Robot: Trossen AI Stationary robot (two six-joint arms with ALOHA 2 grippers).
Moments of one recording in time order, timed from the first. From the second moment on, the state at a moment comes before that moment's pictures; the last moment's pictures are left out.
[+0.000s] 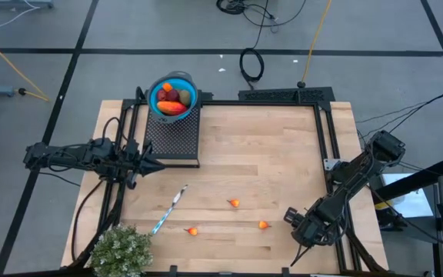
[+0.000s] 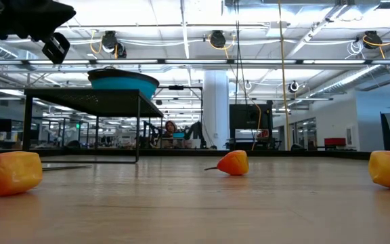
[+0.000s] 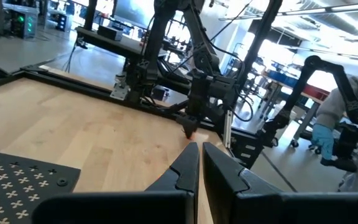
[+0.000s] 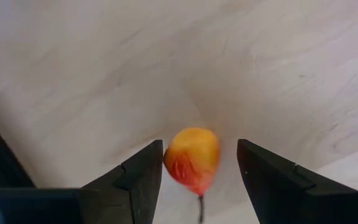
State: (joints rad) left arm -0.07 0.25 0.25 0.03 0.11 -0.35; right arm 0.83 1.52 0.78 -0.62 -0.21 -0.14
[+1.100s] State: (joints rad) left arm -0.07 0.25 0.25 0.03 0.10 -0.36; right arm 0.83 1.51 0.78 -0.60 -0.21 0.00
